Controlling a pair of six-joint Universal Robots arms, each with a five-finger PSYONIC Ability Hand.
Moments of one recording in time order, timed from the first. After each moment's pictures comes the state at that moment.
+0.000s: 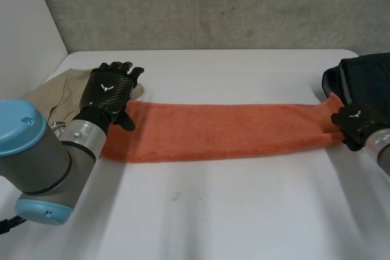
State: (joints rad) left arm 4.33 -1.88 -1.77 3.67 -1.50 3.44; right arm 1.52 -1.07 1.64 -0.20 1.30 2.28; left_hand 0.20 0.21 0.22 0.20 0.05; right_hand 0.99 1.18 1.16 1.19 0.98
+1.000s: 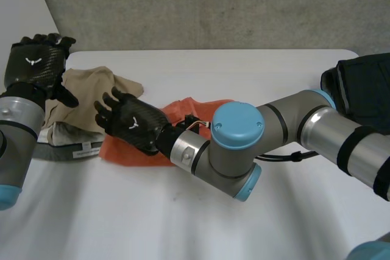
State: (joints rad) left arm 4.55 -1.67 -1.82 3.60 -1.53 3.41; right arm 2.37 -0.63 0.92 -0.36 0.98 2.36; left_hand 0.20 0.21 0.22 0.20 0.05; right_hand 0.20 0.22 0.22 0.24 0.07
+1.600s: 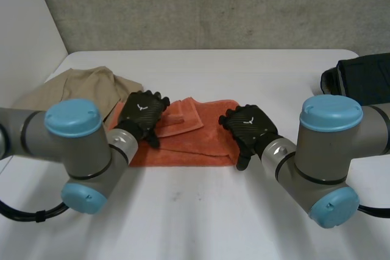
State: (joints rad) left arm 4.24 -2.19 -1.50 3.52 -1.50 3.46; right arm 2.09 -0.98 1.47 -0.17 1.39 2.75; left_hand 0.35 0.34 0.34 0.35 0.18; right_hand 0.26 0.31 0.31 0.31 0.14
